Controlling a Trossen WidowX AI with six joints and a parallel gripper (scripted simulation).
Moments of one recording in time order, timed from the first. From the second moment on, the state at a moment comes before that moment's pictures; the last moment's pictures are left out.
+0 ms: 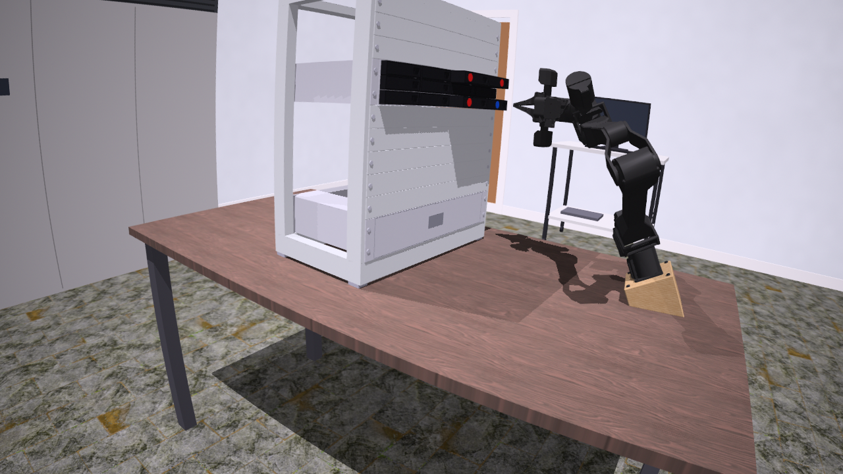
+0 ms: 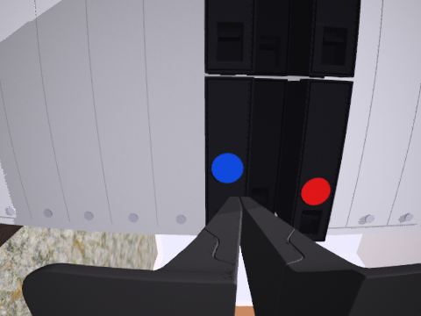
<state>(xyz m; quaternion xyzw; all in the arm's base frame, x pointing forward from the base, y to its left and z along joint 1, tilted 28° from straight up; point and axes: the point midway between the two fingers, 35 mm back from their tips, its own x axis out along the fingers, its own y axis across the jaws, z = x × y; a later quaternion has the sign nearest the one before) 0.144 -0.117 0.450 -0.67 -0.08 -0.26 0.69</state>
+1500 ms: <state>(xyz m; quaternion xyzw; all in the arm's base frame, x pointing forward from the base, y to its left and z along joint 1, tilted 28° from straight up) 0.179 -0.127 0.460 -0.66 -0.08 -0.26 0.70</state>
